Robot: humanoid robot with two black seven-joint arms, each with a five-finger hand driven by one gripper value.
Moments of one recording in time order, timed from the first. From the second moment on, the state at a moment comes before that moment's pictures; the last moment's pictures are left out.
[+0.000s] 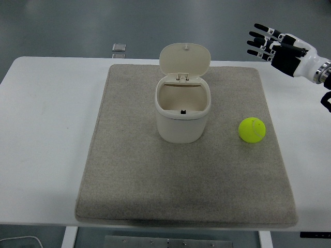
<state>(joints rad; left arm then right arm) 0.06 0.00 -0.28 -0.08 0.18 -0.11 -0.01 1.01 -0.49 0.48 0.74 0.06 0.41 -0.01</state>
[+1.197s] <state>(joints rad) 0.05 0.00 -0.28 -0.09 0.18 -0.11 -0.01 1.01 -0.50 0.48 0.74 0.06 0.41 0.00</state>
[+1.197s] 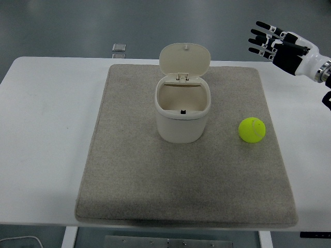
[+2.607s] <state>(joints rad) 0.05 0.00 -0.28 -0.09 0.18 -0.11 -0.01 1.01 -0.64 0.48 0.83 -0.69 0.48 0.13</state>
